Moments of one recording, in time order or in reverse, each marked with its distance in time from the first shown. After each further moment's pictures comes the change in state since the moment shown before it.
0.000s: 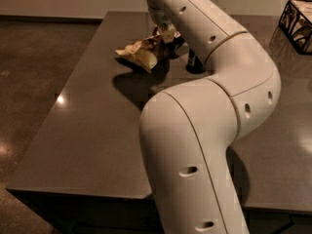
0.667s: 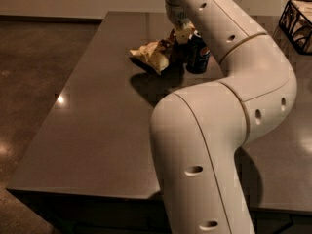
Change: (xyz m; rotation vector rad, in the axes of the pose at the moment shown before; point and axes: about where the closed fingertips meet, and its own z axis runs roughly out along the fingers) arm 0.041 0.030 -0.005 -0.077 -0.018 0.123
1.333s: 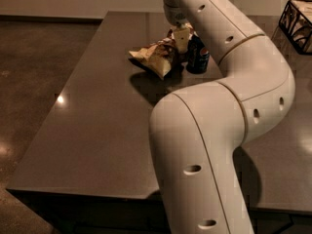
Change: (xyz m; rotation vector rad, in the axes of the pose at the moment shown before) arm -0.006 -0.015 0.007 0.050 -0.010 -0.006
